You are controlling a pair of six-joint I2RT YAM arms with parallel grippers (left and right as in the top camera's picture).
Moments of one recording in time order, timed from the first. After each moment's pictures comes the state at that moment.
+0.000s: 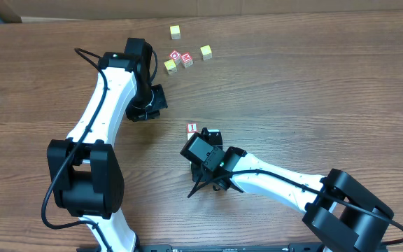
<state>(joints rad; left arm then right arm) -0.12 1.93 1.59 -1.19 0.08 -0.42 0.97 1.81 1.08 -0.48 0.07 0.87</state>
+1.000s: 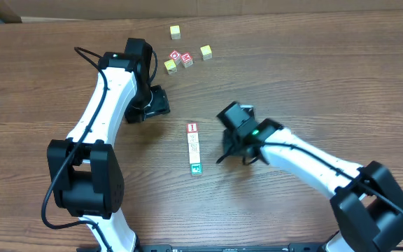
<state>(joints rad) -0.12 1.93 1.59 -1.20 0.02 -0.39 0.66 1.74 1.08 -0.59 0.06 0.64</state>
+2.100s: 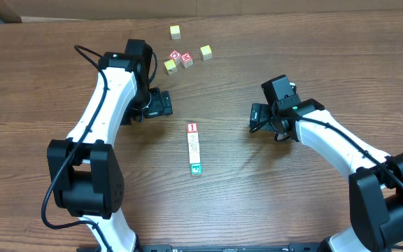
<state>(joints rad) -0.12 1.93 1.59 -1.22 -0.02 -0.36 0.38 1.74 1.08 -0.54 0.12 0.52</state>
